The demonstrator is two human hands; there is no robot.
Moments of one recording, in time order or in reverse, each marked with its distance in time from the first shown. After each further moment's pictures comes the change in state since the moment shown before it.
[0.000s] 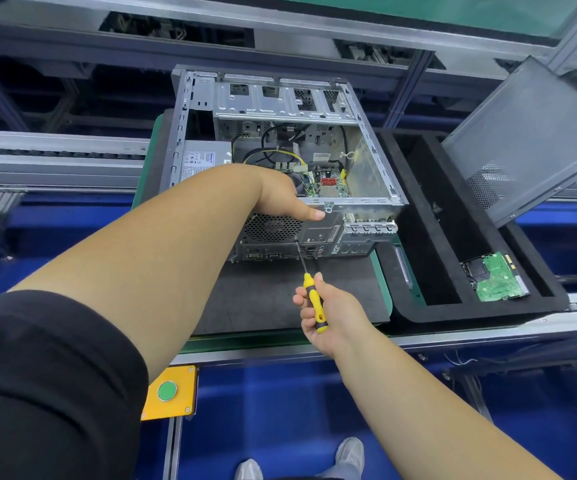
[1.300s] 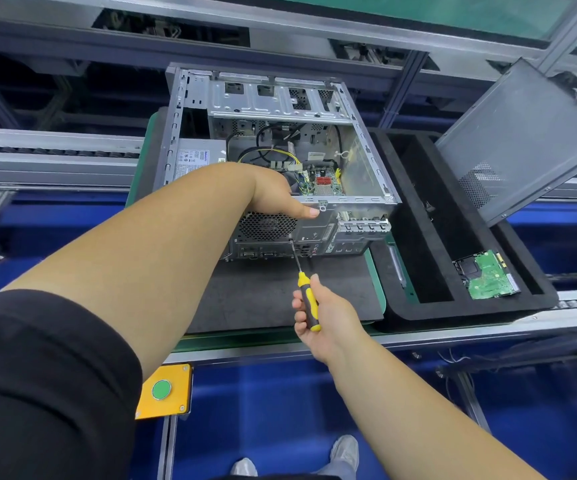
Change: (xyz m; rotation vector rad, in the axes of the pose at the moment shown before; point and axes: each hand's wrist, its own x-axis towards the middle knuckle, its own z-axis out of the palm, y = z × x) left_hand -0.001 -0.001 -0.001 0.021 -0.007 0.012; right_hand -0.006 0.009 0.002 -0.033 0.083 -0.053
